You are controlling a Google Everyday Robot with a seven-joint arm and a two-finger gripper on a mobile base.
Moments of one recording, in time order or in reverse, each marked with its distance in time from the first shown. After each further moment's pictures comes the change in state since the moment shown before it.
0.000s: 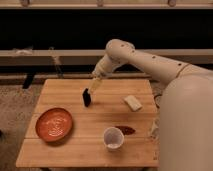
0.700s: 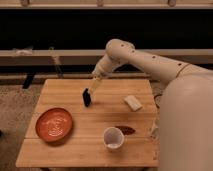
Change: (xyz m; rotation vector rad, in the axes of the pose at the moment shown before) arm 0.000 0.002 -0.001 -0.007 0.007 -0.006
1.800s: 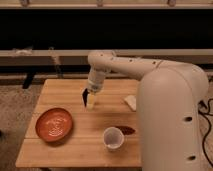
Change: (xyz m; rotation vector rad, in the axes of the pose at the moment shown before) arm 0.034 0.072 0.066 -0.233 0.285 -0.051
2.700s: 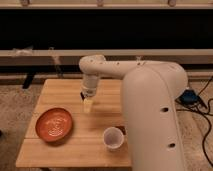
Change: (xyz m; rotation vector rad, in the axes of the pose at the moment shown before) arm -0.019 -0.004 0.034 -0.035 0.060 -0.061
